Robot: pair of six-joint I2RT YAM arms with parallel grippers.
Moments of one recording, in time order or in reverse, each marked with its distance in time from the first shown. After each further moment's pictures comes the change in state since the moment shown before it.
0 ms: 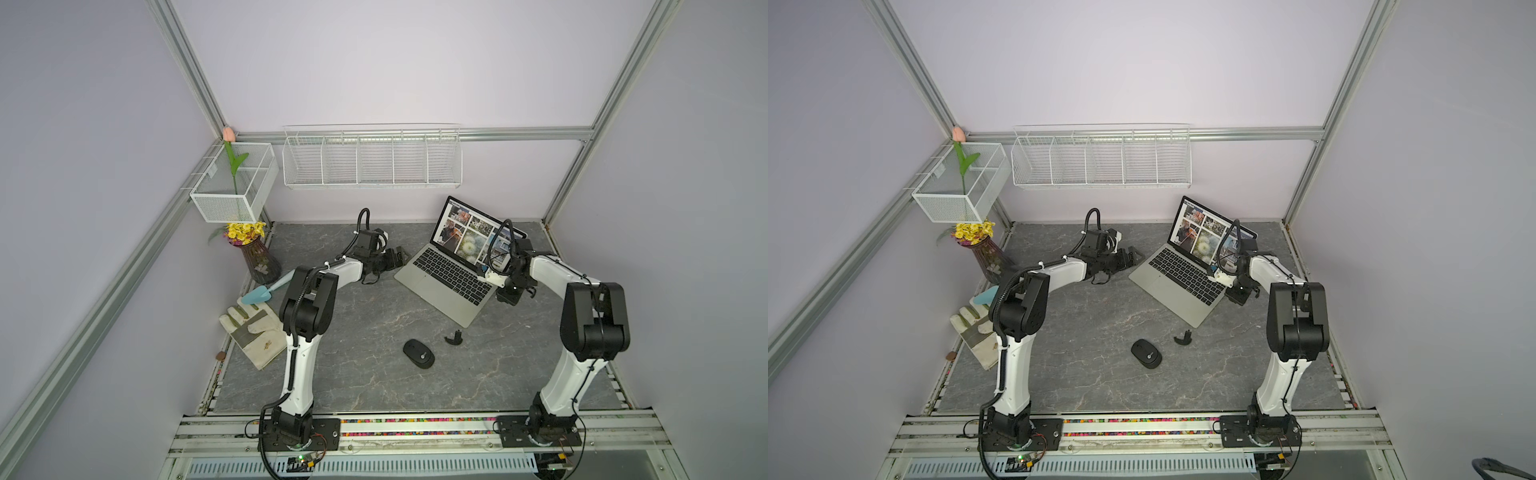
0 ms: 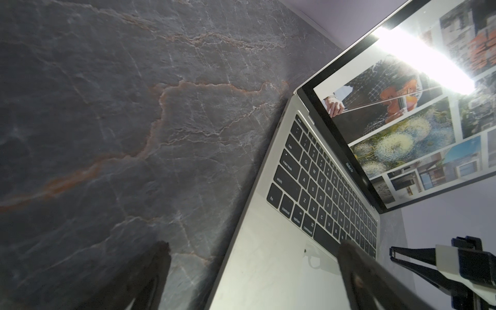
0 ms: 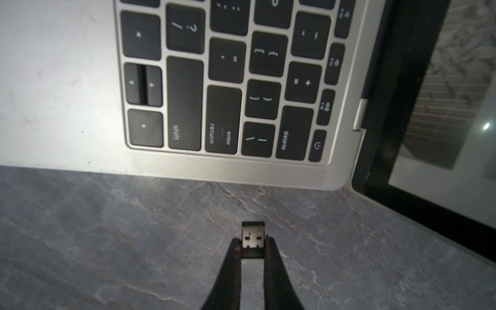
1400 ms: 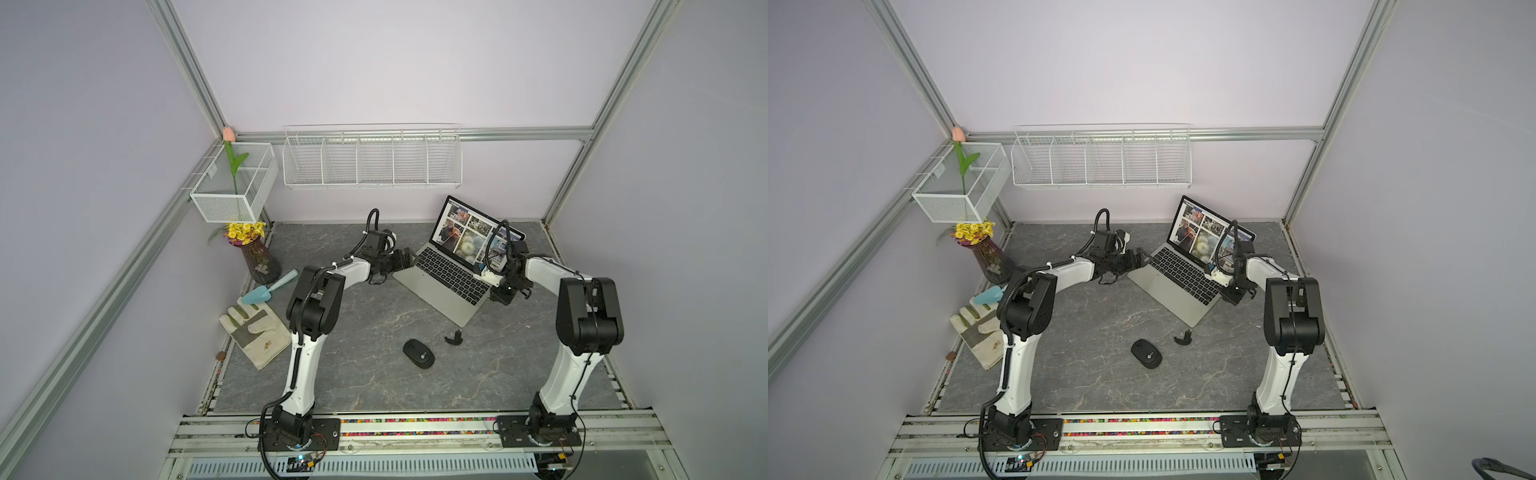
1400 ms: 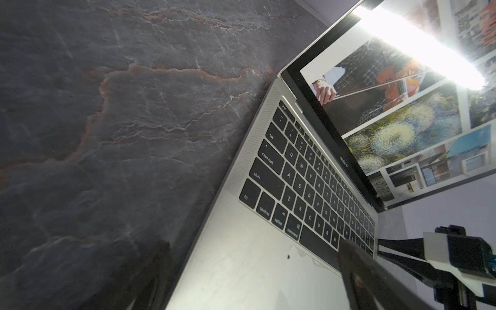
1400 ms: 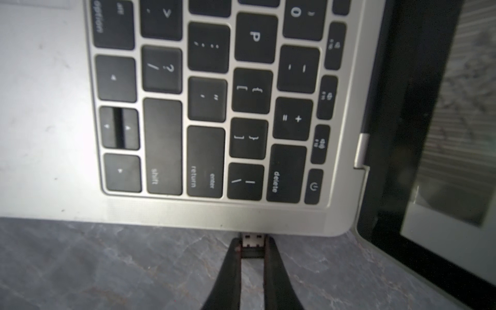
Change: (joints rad) left arm -0.045 0.043 0.057 -0.023 -0.012 -0.002; right arm 0.011 0.046 -0.011 0.086 -0.084 0.079
